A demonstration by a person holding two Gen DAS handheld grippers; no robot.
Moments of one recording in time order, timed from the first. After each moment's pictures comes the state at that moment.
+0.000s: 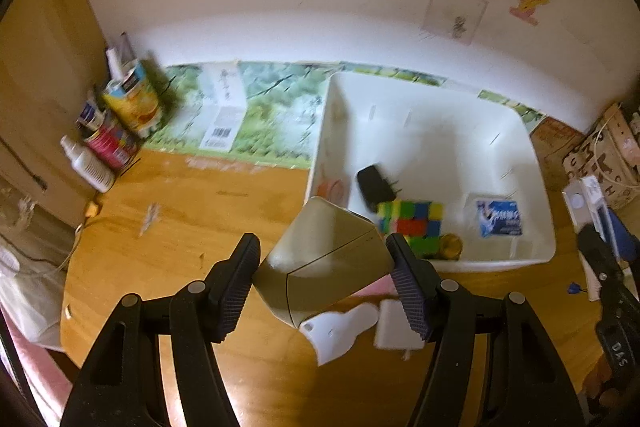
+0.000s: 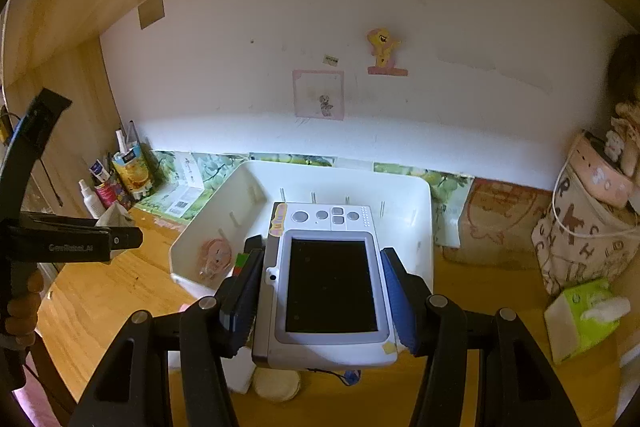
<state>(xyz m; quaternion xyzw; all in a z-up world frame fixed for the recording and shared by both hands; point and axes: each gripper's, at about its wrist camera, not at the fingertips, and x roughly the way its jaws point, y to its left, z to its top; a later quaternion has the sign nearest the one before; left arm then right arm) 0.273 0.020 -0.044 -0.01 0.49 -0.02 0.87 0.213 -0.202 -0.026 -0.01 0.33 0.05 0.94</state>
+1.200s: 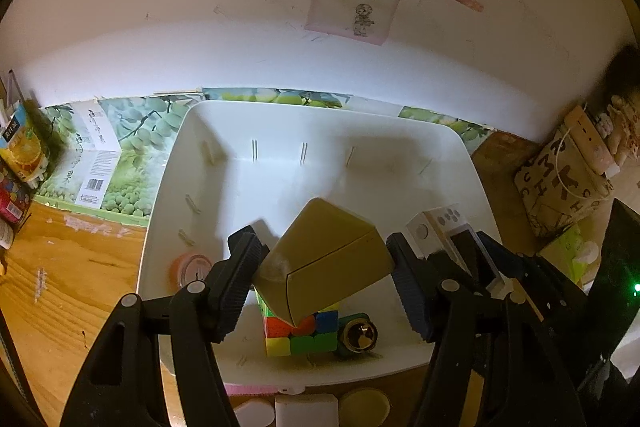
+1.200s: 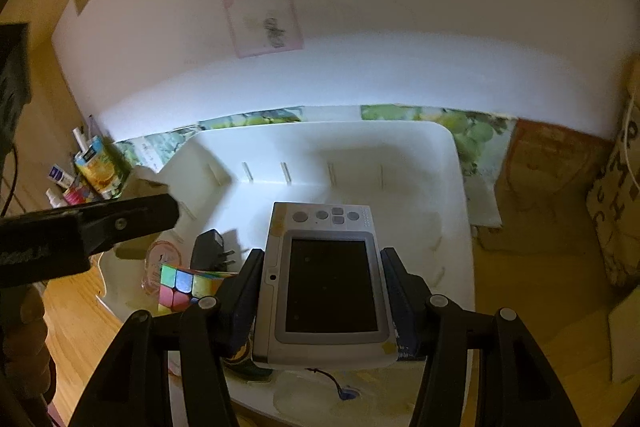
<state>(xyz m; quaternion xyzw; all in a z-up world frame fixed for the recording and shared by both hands) 0.343 -0.063 -0.083 -0.03 0.45 -0.14 0.88 0.301 -0.238 -0.114 0.06 0.38 0.06 0.92</state>
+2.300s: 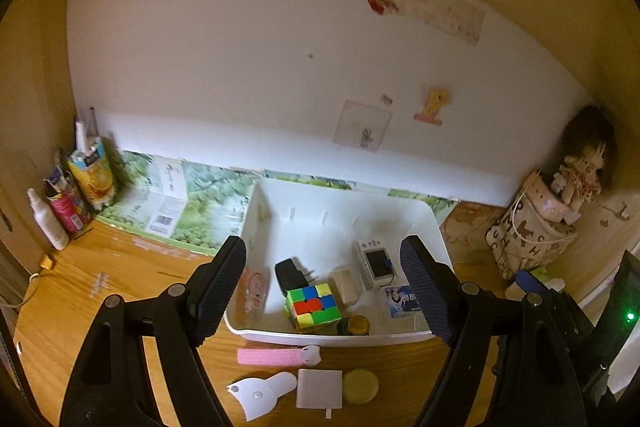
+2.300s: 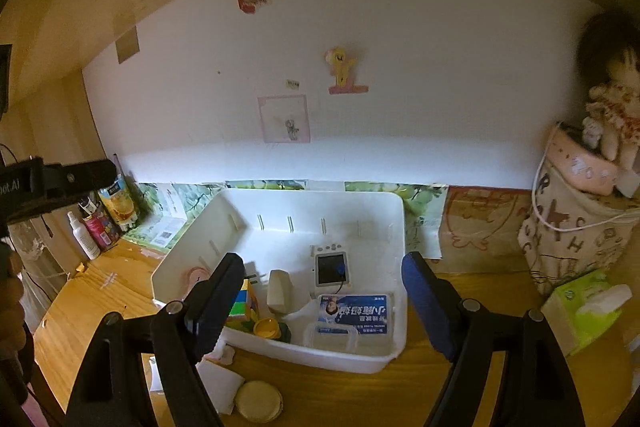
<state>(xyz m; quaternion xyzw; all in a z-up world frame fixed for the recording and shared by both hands) 0.244 -0.005 0.020 -0.07 0.33 -0.11 0.94 0.193 -0.227 -0.025 0.03 0.28 0.02 0.96</state>
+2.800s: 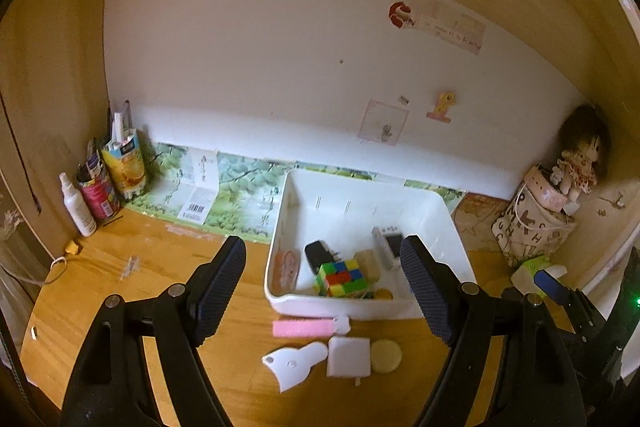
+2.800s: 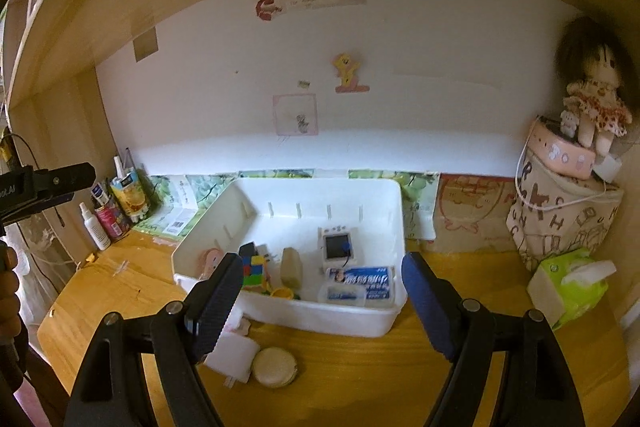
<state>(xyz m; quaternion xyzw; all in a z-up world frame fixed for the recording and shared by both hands) 0.195 0.035 0.016 -0.07 0.32 -0.09 0.94 0.147 -0.210 -0.028 0.03 0.28 0.02 0.96</state>
